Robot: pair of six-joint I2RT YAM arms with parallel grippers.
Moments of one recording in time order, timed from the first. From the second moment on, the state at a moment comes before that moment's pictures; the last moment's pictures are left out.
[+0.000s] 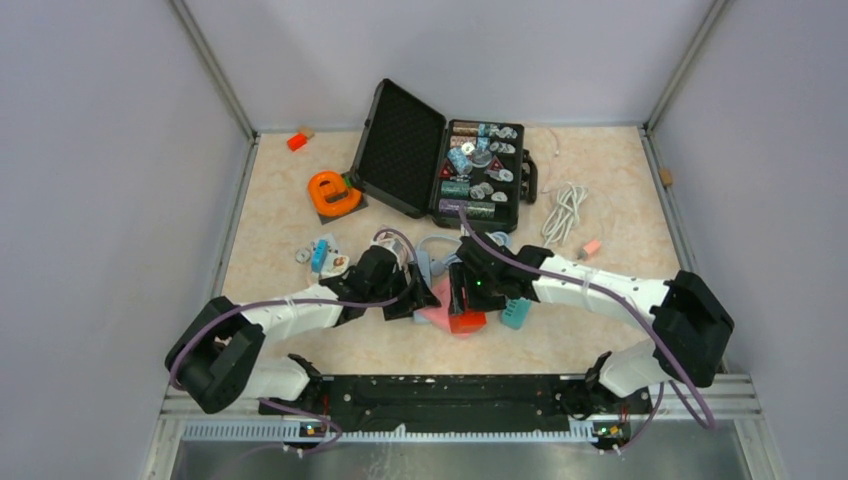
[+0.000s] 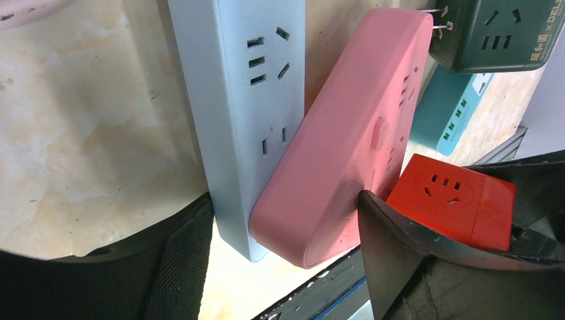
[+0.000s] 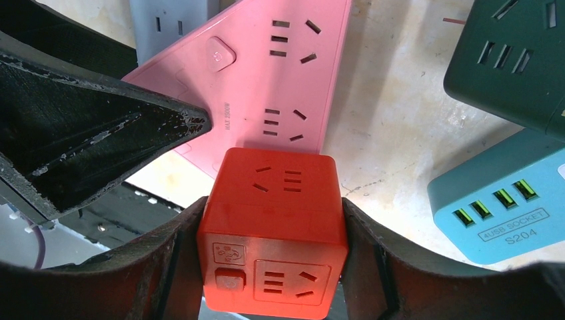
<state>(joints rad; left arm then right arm) -0.68 1.32 0.51 -0.03 0.23 -0.93 0.95 1.42 0.96 -0.60 -0.01 0.76</state>
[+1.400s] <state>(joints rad) -0.68 1.29 0.61 -0.19 0.13 -0.79 0.76 1.04 0.89 -0.88 0.23 0.83</state>
